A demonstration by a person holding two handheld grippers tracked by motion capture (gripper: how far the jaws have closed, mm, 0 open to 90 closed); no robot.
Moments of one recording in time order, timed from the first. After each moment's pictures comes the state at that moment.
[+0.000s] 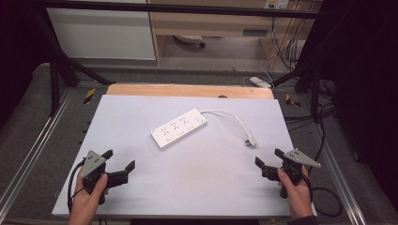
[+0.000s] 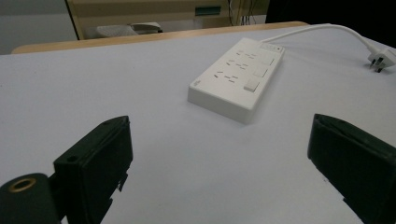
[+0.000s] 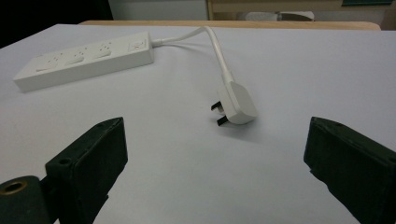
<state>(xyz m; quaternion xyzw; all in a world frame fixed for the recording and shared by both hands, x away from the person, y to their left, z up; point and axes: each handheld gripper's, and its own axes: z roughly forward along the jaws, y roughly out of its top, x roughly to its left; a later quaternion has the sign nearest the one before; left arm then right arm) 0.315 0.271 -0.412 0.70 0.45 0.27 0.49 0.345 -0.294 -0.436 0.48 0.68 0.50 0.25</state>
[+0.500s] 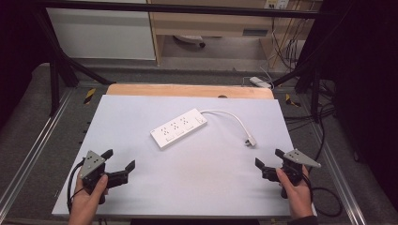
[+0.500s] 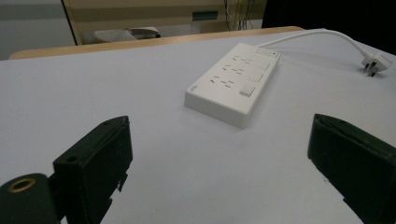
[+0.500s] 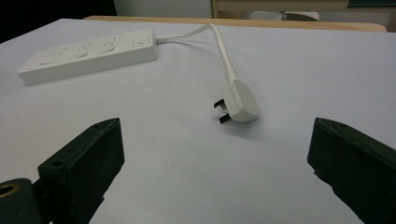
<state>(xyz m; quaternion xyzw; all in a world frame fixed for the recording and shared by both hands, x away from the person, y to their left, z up) 0.313 0.271 -0.410 0.69 0.44 0.28 0.50 0.344 -0.294 -0.436 0.47 0.69 0.50 0.25</state>
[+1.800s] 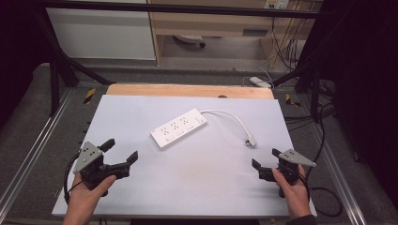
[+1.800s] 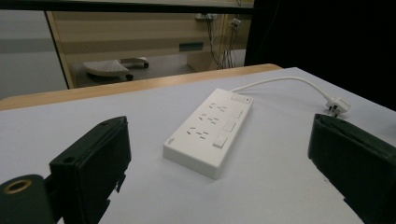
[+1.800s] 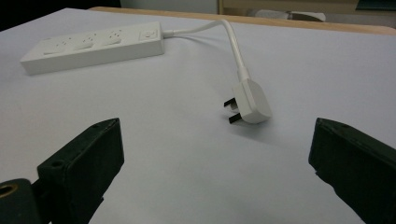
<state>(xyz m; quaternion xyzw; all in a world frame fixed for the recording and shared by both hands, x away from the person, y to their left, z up) 0.312 0.255 -0.362 0.67 0.41 0.28 0.55 0.346 -0.285 -0.438 0.46 0.70 0.49 0.25</state>
